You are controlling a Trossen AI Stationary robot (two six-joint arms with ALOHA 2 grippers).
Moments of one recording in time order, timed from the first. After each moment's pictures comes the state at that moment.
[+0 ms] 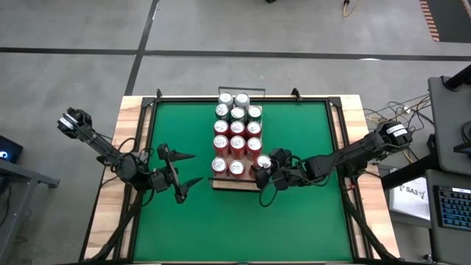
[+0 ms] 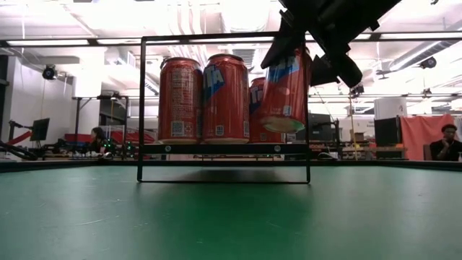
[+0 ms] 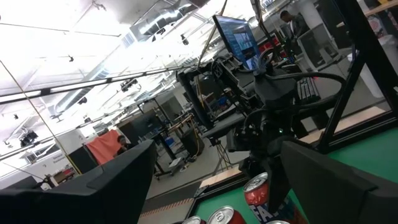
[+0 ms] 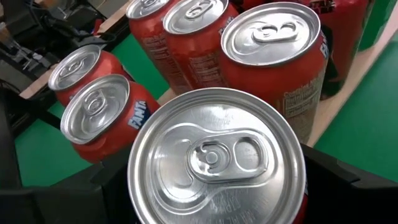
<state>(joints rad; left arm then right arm) -0.64 1.03 0.50 0.90 -0.83 0.80 0.32 1.49 0.93 -0.18 0.70 1.02</state>
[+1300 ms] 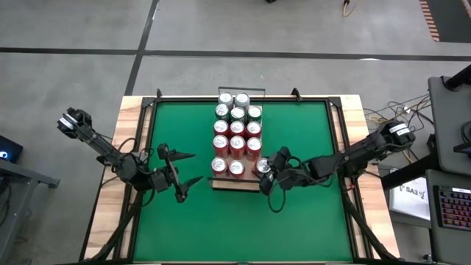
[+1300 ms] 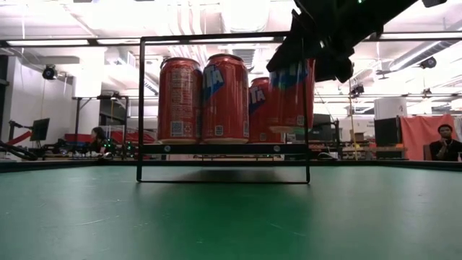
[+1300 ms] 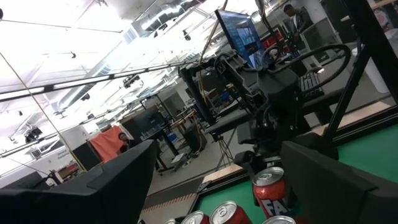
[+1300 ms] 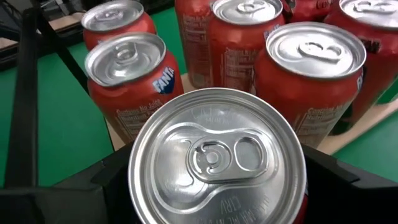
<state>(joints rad) -0.64 1.03 0.50 0.89 -0.85 0.80 0.32 1.46 0.84 -0.04 0.65 0.61</state>
